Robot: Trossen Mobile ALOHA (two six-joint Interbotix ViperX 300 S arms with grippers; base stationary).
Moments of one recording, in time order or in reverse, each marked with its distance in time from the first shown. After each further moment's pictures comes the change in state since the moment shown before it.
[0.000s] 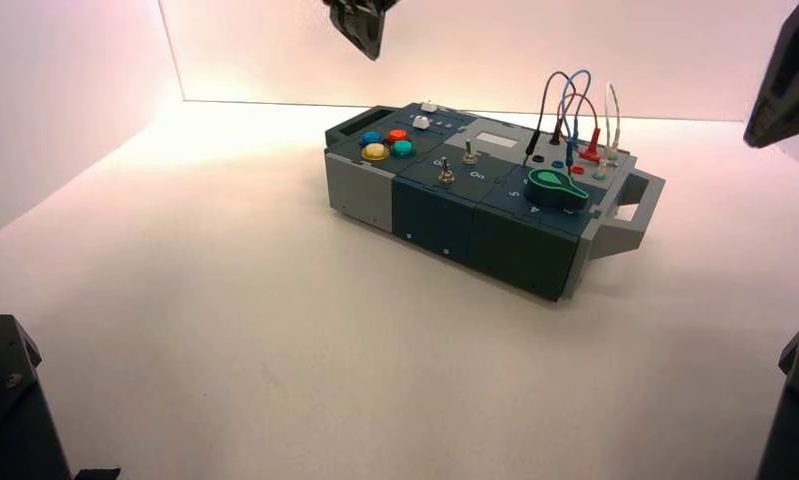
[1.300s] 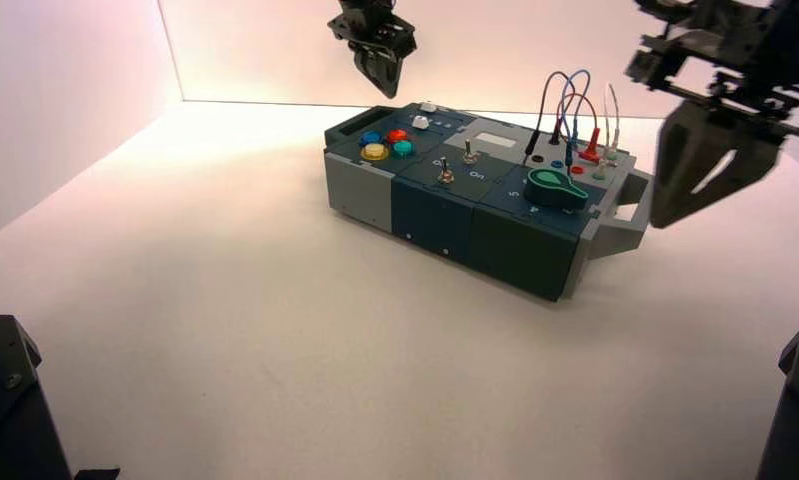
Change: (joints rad) left arm 0.000 0.265 -0.275 -0.021 0.087 0.035; right arm 0.161 0.434 0.012 0.072 -0.249 0.072
